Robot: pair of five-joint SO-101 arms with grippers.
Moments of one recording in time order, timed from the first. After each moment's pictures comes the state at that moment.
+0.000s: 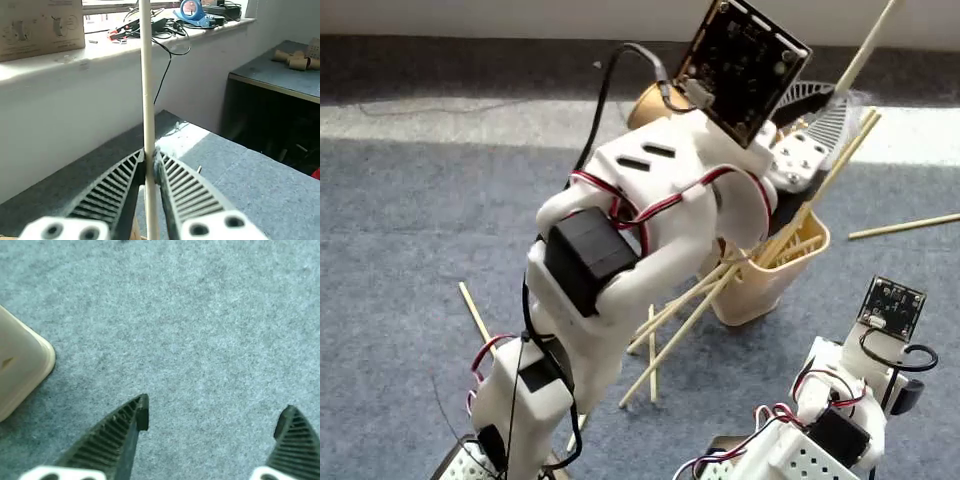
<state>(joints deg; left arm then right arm) 46.5 21.4 -92.5 85.4 8.8 33.2 -95.5 84.1 66.5 14.0</state>
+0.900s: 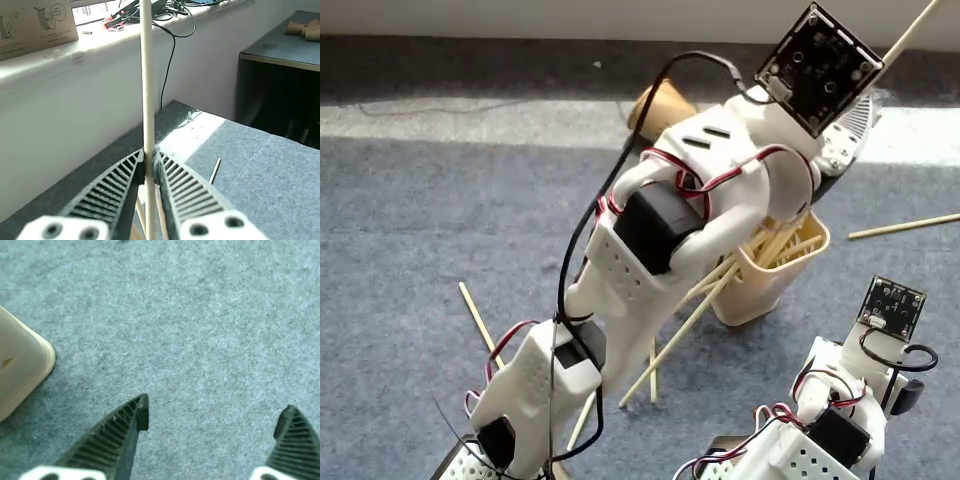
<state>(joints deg) 46.1 32.1 -92.4 77.0 2.2 33.2 -95.5 84.1 66.5 14.0</state>
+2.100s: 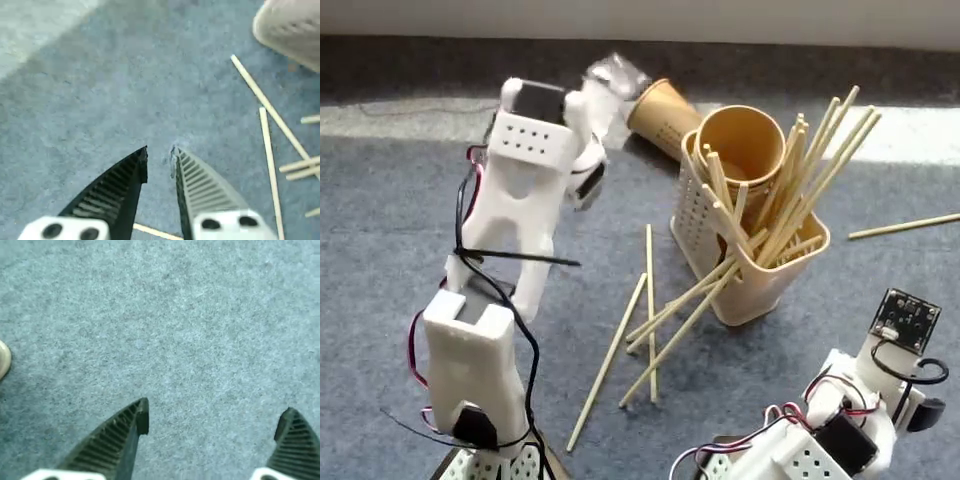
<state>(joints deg) 8.0 24.4 -36.0 102.2 -16.7 42.8 -95.8 85.0 66.5 21.6</state>
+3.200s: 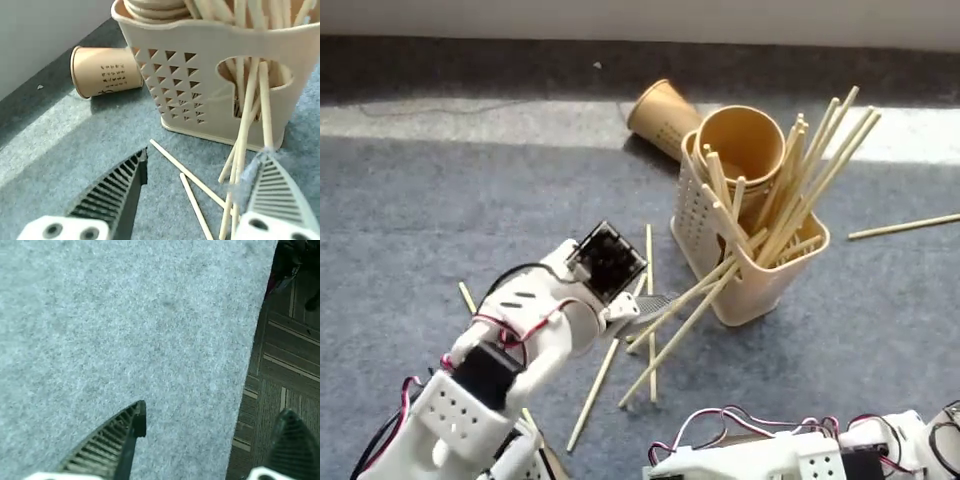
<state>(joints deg) 28.7 -69.7 62.2 46.5 -9.5 77.6 -95.6 95.4 48.2 23.4</state>
